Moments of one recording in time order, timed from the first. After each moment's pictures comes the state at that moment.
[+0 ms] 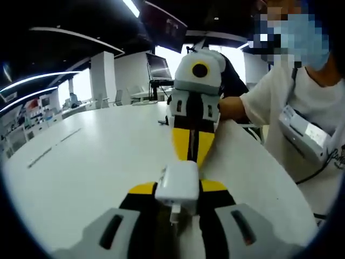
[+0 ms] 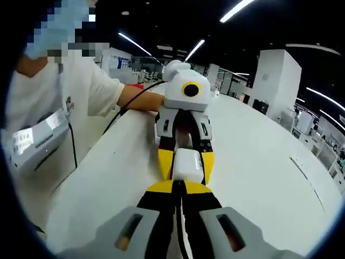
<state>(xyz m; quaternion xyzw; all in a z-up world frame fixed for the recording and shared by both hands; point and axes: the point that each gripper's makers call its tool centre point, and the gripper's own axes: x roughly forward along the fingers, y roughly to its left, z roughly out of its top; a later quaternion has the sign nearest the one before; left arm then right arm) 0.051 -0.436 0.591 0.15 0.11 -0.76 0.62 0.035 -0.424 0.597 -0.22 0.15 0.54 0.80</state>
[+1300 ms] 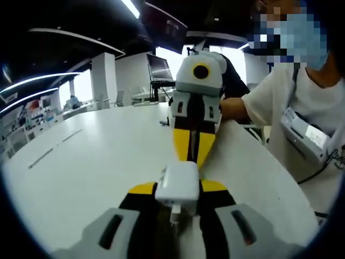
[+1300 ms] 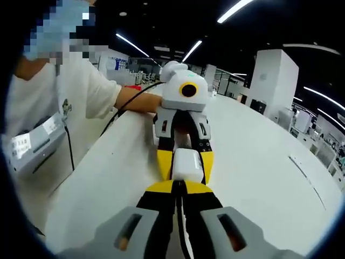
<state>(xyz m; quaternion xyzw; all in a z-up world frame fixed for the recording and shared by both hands) 0.050 -0.434 0.593 0.15 0.10 -0.76 0.63 0.035 -0.426 0.603 -0.21 0.14 0.53 0.81</state>
